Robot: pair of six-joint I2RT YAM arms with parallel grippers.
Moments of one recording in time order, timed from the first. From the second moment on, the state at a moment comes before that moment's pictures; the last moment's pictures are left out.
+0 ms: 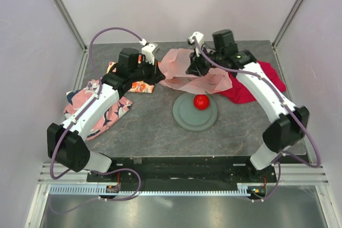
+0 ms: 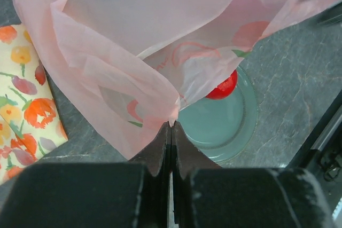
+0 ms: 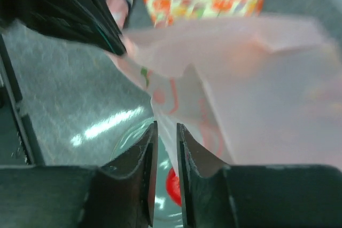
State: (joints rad) left arm -0.43 1.42 1.25 -0.33 0.40 -0.10; right arm 0.43 1.59 1.68 -0.63 -0.62 -0.30
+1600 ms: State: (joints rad) left arm -0.28 1.42 1.20 -0.30 0.66 -0.35; right arm 0.63 2.47 2.27 -0.59 -0.05 -0.21
